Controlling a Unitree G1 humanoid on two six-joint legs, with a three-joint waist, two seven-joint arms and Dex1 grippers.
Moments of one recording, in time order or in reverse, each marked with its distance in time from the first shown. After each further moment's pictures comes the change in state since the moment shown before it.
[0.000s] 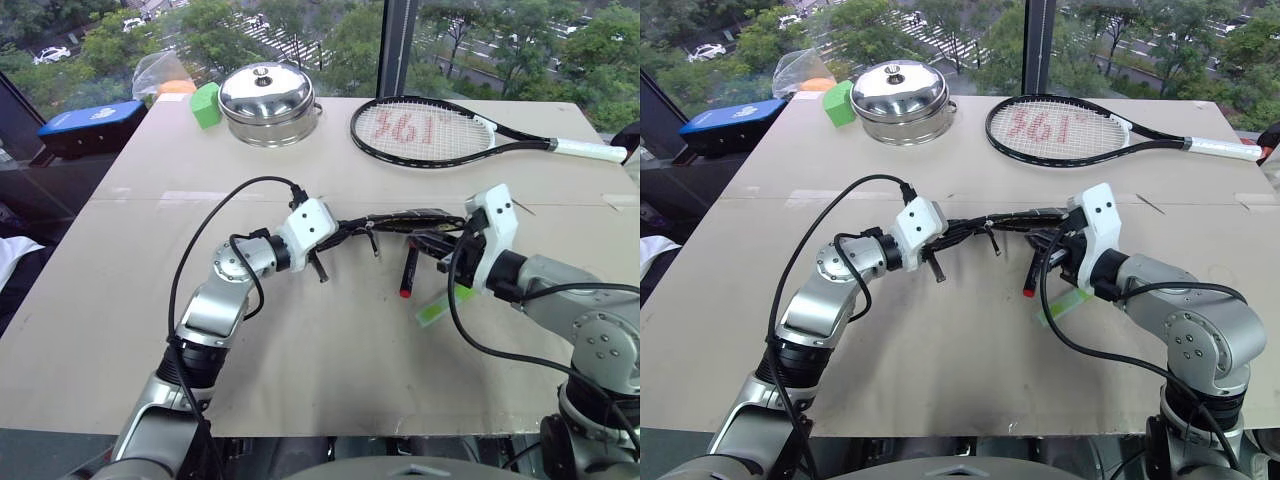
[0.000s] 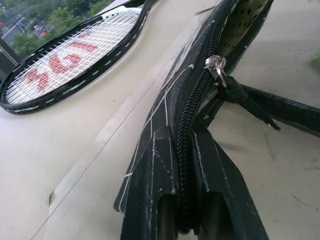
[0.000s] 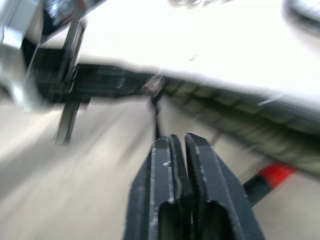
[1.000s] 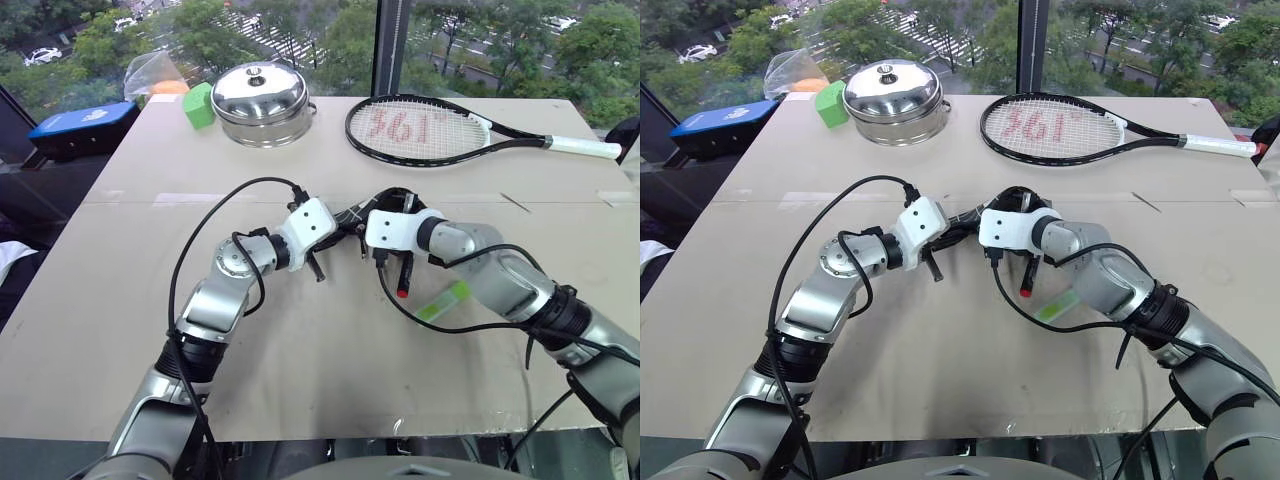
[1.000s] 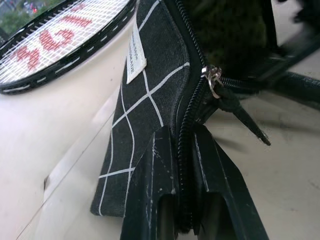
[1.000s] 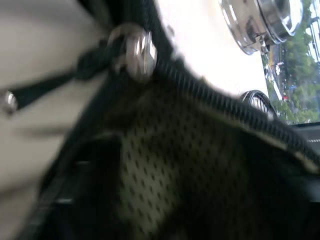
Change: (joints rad) left arm -0.030 0.023 -0.029 0.035 0.029 0.061 0.021; right arm -0.340 -0.312 0.878 0.549 -0.951 -0.851 0.275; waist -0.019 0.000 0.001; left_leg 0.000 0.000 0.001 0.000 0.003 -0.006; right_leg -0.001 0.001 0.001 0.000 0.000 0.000
